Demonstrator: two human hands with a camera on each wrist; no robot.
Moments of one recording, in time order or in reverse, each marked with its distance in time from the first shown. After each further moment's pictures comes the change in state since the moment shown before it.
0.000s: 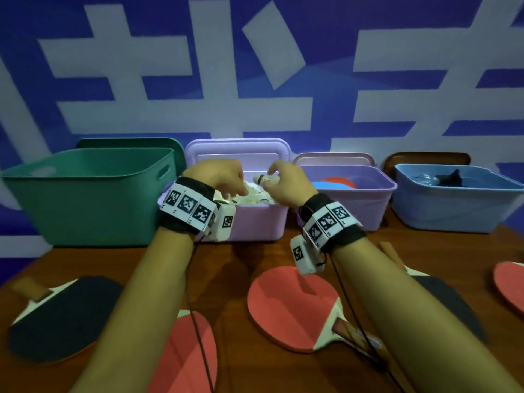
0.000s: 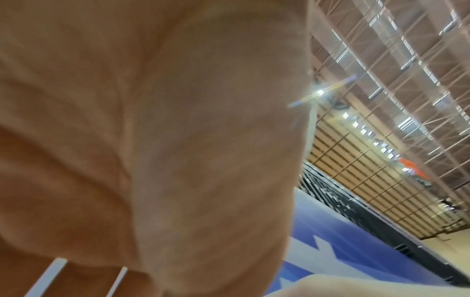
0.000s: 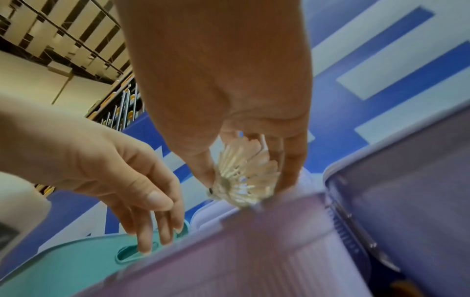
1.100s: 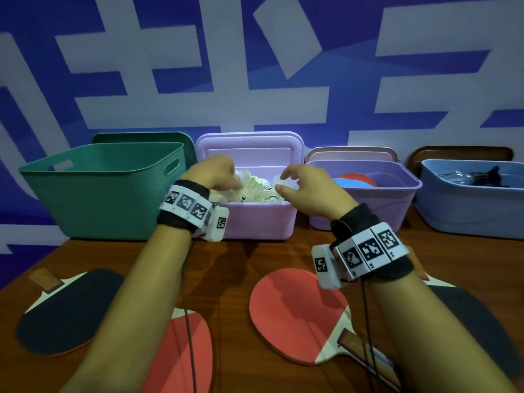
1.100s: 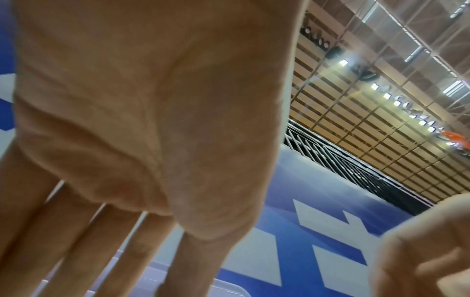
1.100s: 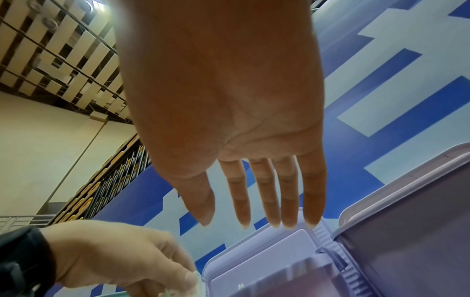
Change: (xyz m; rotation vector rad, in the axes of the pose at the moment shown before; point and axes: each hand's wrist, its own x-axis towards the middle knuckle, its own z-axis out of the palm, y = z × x) left_hand 0.028 -0.032 0.019 0.030 0.160 -0.156; right_hand -0.021 0.020 -0.022 -0.060 -0.093 -0.191
